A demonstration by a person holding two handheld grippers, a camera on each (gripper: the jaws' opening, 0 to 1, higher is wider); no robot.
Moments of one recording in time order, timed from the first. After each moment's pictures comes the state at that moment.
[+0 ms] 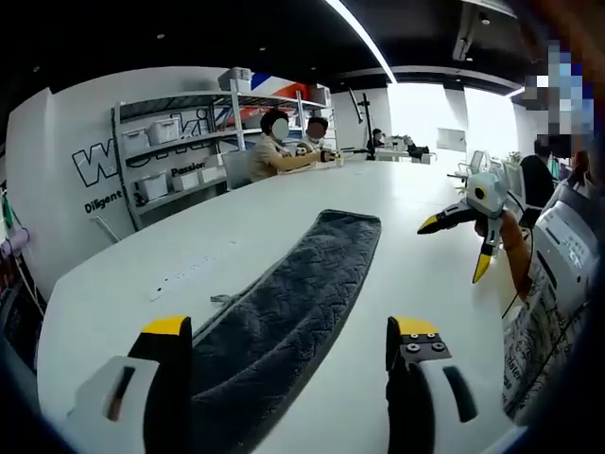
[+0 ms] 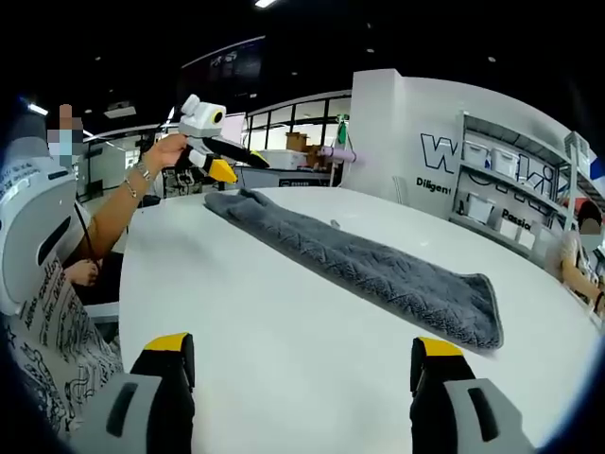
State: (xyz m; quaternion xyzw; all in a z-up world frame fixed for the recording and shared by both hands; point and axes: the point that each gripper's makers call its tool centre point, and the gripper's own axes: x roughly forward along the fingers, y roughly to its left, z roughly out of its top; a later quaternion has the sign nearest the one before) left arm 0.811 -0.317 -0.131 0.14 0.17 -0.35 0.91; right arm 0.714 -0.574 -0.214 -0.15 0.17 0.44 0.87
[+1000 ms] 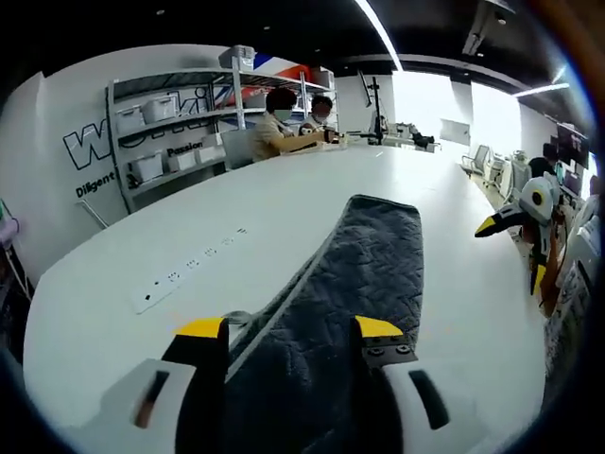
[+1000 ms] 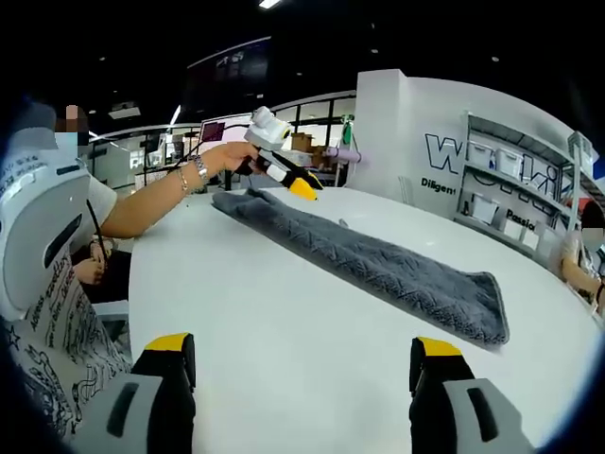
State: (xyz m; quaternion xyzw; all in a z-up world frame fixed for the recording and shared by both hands) left arm 0.920 -0.333 -0.173 0.14 0.21 -0.36 0.90; right arm 0.705 -0.572 -0.218 -0.14 0.17 0.45 0.86
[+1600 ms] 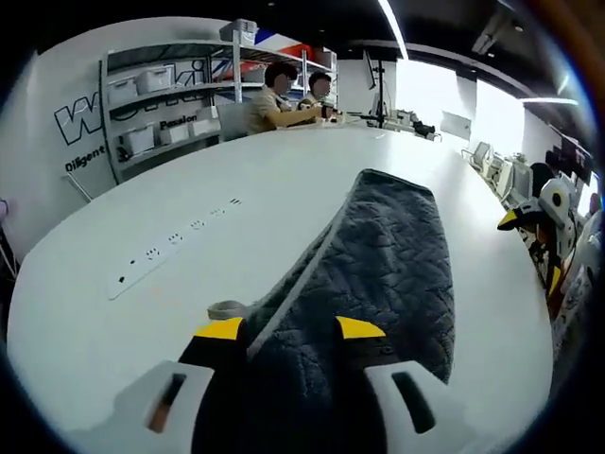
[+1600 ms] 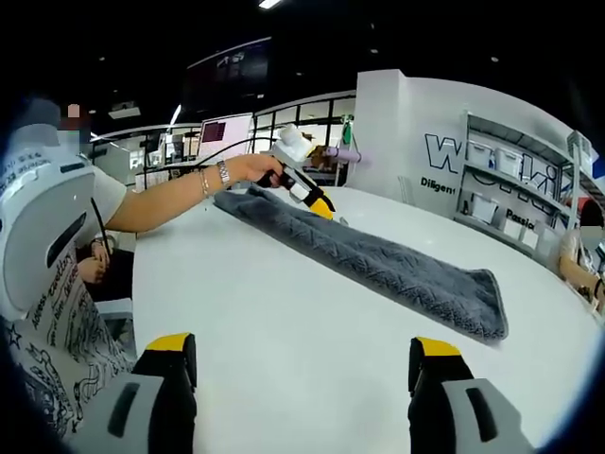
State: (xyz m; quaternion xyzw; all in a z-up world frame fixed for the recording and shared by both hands) left arm 0.948 -0.347 -0.217 0.13 0.27 -0.36 0.88; right arm 0.697 -0.575 -0.219 -0.14 0.17 0.45 0.86
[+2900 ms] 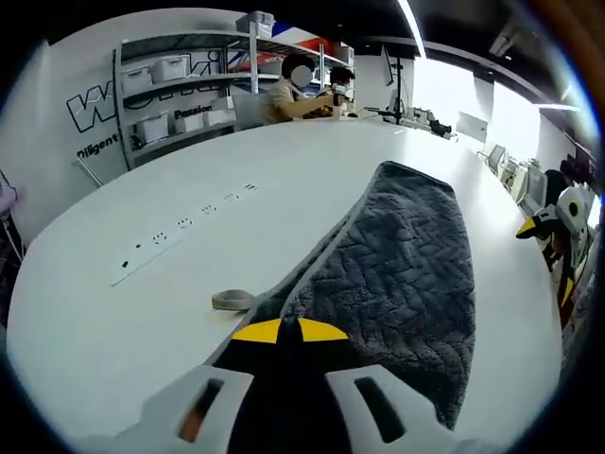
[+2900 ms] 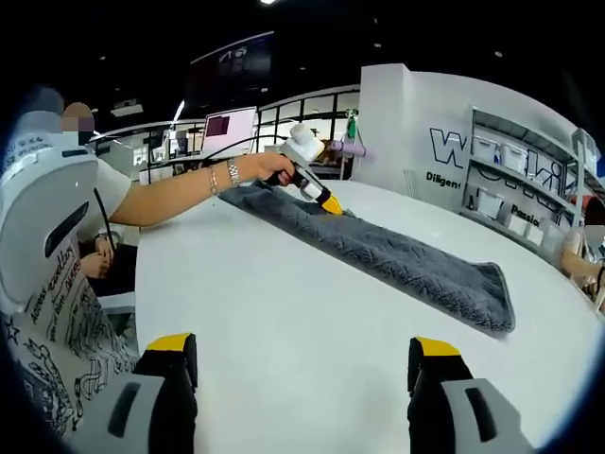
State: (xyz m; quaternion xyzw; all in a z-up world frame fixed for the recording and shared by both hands) left arm 0.953 -0.343 -0.231 0.13 0.29 -0.33 0.89; right arm 0.694 -0.574 -0.229 -0.15 0.18 0.46 0.86
